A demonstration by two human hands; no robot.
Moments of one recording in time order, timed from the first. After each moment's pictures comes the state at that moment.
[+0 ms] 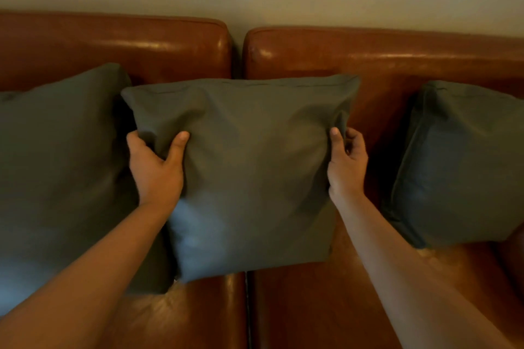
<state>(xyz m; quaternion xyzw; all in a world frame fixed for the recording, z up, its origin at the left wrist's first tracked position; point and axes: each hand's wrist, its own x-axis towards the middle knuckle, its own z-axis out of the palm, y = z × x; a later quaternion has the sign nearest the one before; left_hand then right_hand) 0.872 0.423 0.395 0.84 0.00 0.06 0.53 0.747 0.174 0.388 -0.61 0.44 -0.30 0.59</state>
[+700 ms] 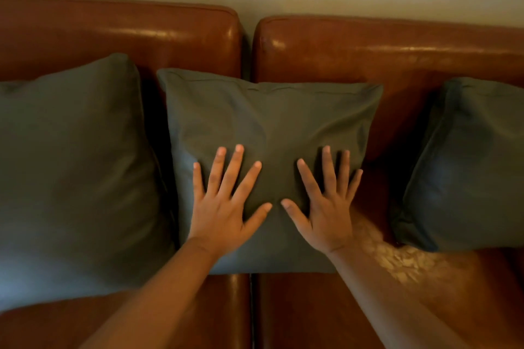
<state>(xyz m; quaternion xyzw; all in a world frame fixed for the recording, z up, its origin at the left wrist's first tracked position) 0.793 0.404 0.340 0.89 -0.41 0.13 0.15 0.691 0.222 0.339 -0.97 0.15 -0.18 0.10</state>
